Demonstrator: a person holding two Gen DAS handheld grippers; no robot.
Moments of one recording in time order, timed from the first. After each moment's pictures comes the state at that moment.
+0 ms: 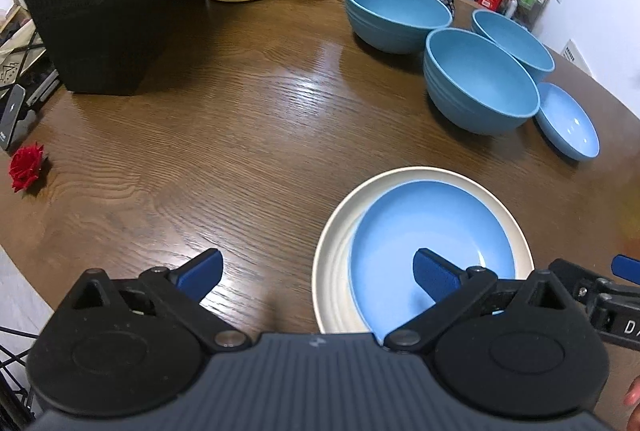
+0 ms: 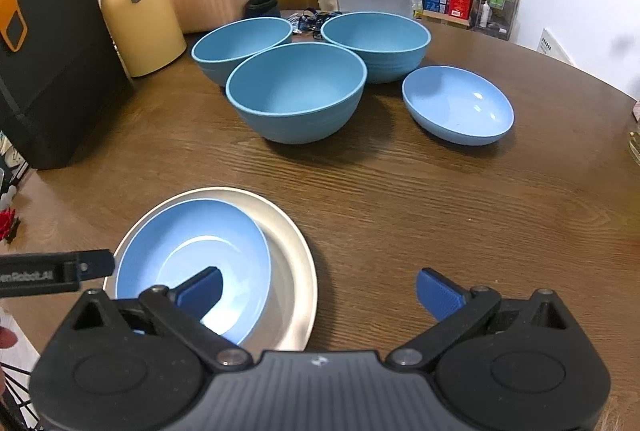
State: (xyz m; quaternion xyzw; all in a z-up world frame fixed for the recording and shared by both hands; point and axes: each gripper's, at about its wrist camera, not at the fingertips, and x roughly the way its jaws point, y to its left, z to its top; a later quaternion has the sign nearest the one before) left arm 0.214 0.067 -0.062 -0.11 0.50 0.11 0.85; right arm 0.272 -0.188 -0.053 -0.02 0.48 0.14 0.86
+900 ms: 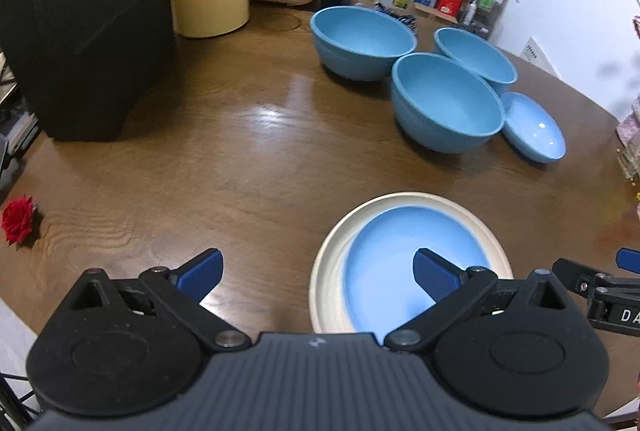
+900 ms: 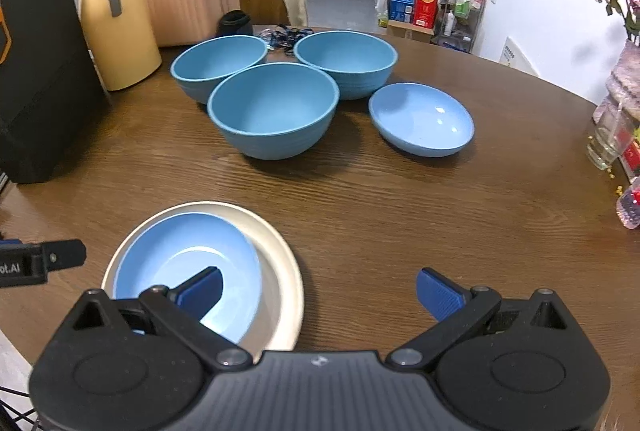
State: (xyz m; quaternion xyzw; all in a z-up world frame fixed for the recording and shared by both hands) left arm 0.222 0.074 -0.036 -0.08 0.47 0.05 0.88; right arm 0.260 -0.184 -0.024 -0.04 0.48 0.07 0.88
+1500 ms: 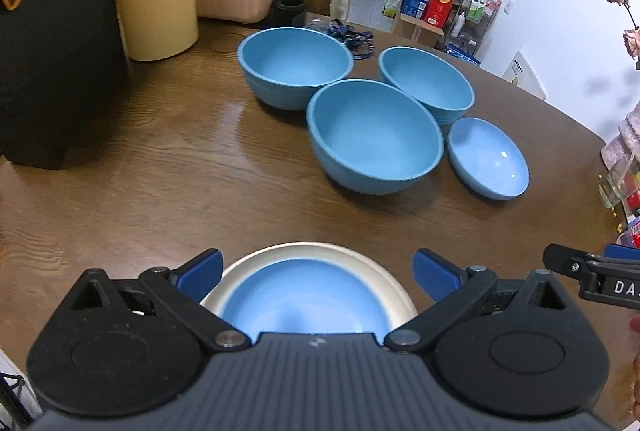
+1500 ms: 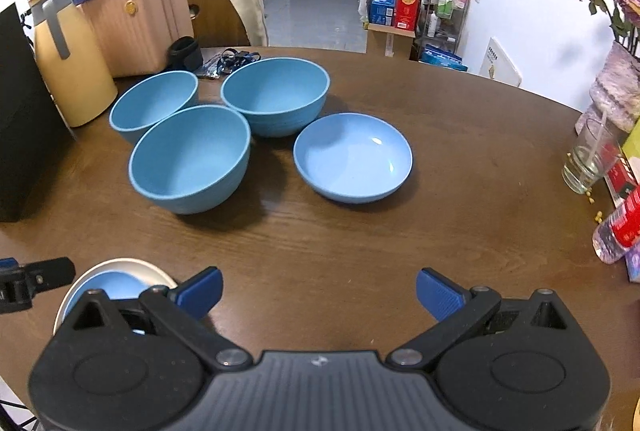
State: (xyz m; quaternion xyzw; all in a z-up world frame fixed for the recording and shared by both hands) left arm 0.280 -0.005 -0.021 -0.10 0.47 0.04 0.88; right arm 0.336 -0.273 -0.005 -0.02 0.48 0.08 0.88
